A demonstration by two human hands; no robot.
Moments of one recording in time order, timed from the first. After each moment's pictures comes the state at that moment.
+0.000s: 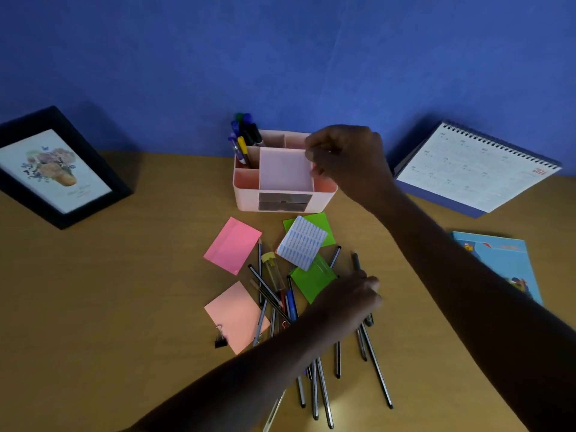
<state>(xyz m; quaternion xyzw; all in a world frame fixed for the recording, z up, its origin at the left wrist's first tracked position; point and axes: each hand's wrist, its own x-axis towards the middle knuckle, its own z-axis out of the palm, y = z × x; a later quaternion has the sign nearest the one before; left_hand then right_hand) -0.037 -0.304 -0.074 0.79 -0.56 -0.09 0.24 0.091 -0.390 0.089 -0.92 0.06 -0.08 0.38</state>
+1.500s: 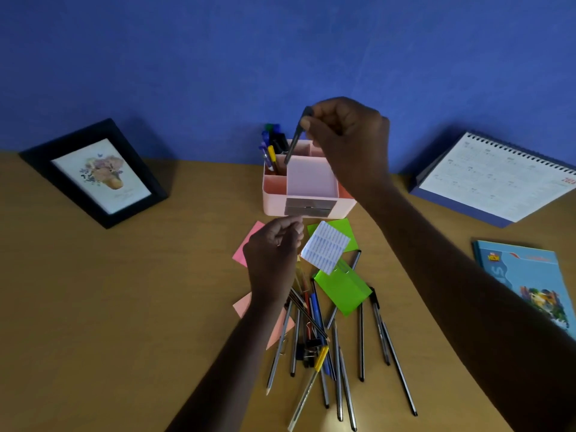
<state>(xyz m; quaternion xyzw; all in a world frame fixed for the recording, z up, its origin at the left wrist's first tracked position) 0.023 -0.193 -0.025 0.72 0.06 0.01 0.69 0.115 -0.338 0.103 -0.86 0.01 -0.25 0.45</state>
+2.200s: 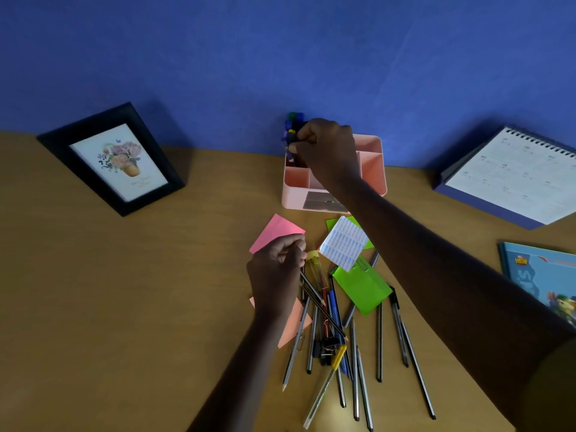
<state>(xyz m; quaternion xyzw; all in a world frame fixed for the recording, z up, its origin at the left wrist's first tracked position) -0.001 -0.163 -0.047 0.72 0.13 -0.02 0.68 0.174 -0.300 0.021 -0.94 0.04 -0.15 0.31</state>
